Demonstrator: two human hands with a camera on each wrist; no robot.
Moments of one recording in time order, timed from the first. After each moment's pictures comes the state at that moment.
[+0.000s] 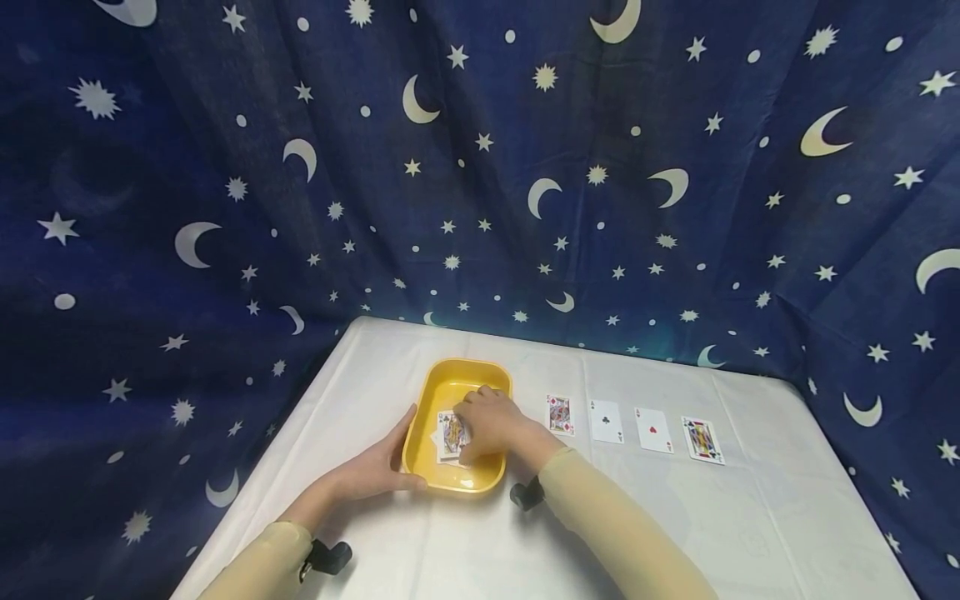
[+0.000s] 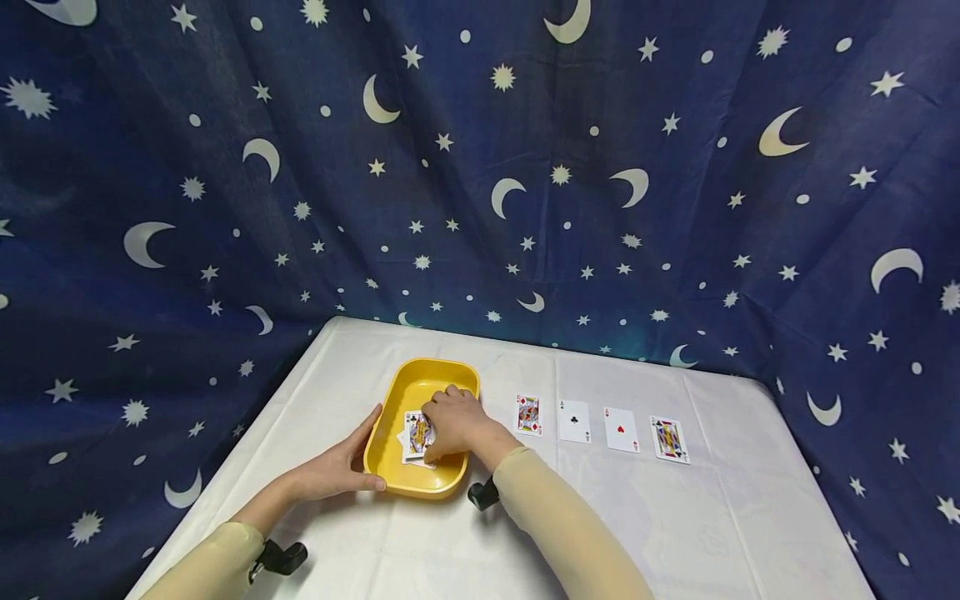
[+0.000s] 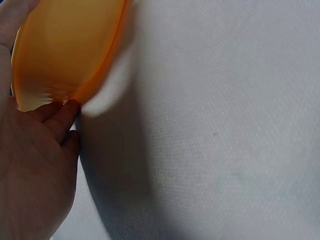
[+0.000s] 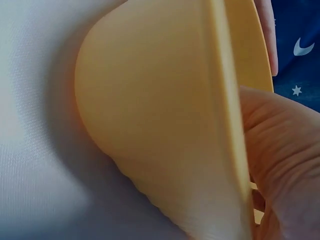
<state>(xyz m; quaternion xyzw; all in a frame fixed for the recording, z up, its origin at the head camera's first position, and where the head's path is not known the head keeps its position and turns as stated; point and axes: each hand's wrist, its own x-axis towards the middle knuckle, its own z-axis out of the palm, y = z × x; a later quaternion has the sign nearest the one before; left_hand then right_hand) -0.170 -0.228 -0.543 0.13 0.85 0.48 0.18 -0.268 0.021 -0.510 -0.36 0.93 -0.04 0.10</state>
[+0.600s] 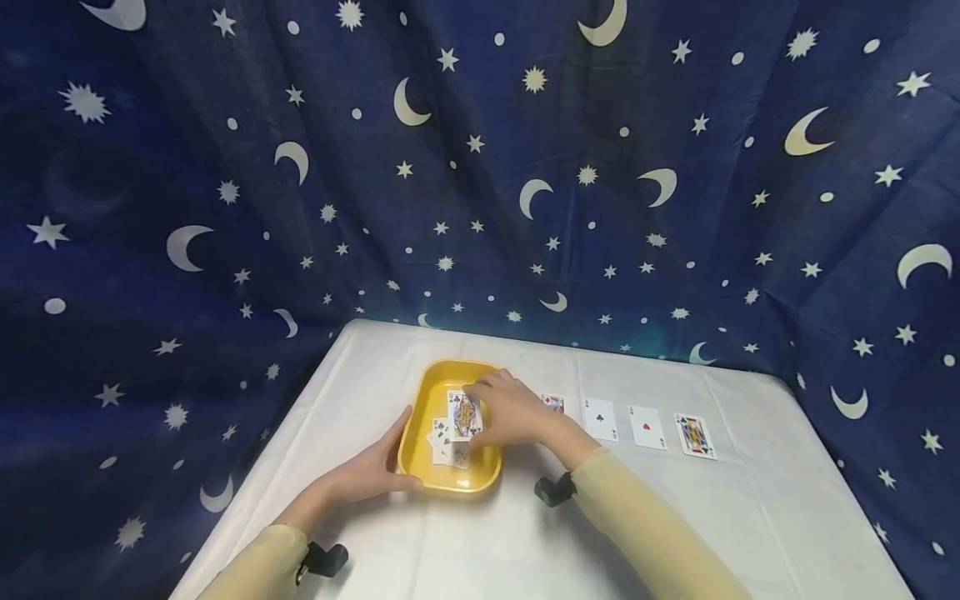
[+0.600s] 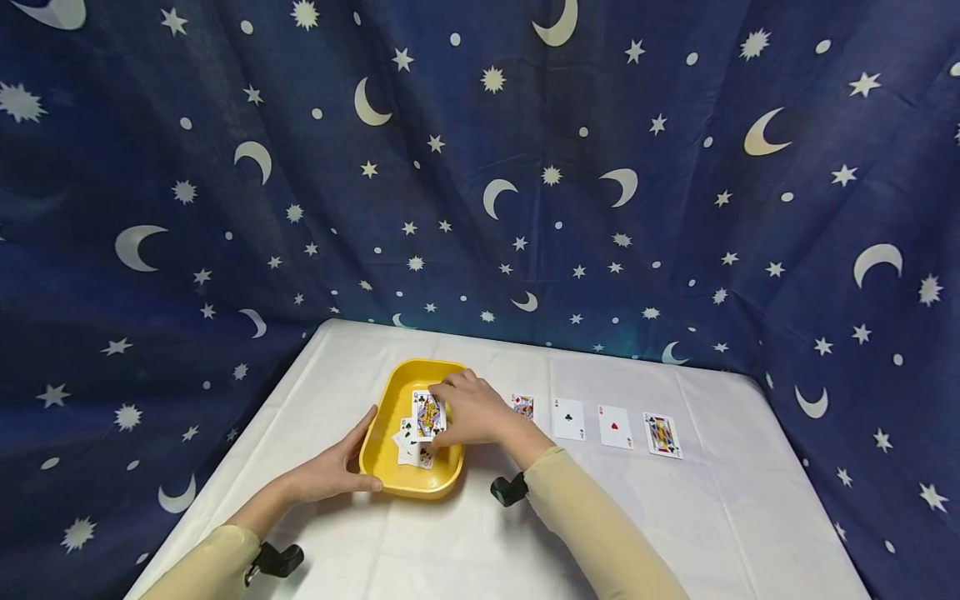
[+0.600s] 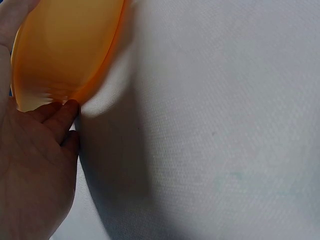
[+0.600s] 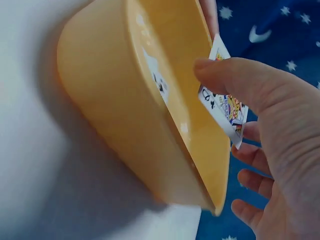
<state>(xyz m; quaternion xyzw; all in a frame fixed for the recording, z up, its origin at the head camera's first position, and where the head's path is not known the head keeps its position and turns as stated) -0.171 -0.225 -0.544 0.13 0.86 0.47 0.17 -0.262 0.062 -0.472 -0.33 0.93 -0.14 0.09</state>
